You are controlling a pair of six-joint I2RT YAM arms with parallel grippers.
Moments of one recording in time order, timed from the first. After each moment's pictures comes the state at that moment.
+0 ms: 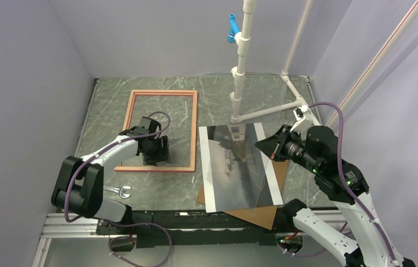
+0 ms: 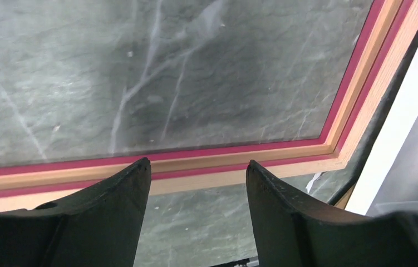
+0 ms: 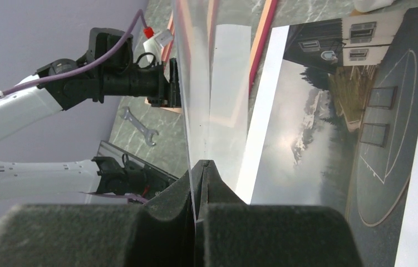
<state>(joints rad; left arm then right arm) -0.32 1.42 0.81 -0.57 0.13 -0.47 0.52 0.68 1.13 -0.82 -0.15 0.67</state>
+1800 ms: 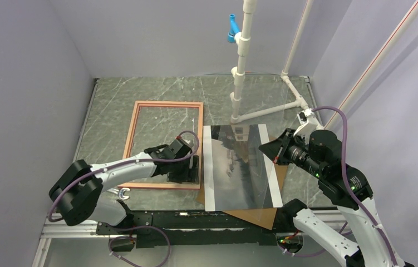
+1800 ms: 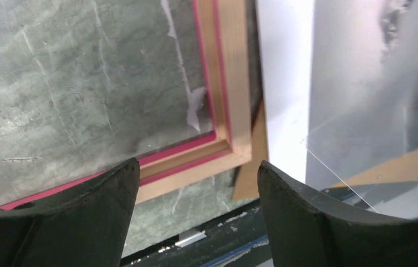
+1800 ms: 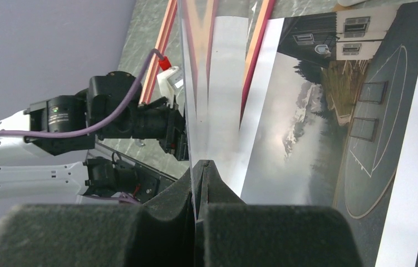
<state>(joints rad) -0.82 1.40 0.73 -0.43 0.10 -0.73 0.52 0.65 1.13 -0.88 -0.11 0.66</state>
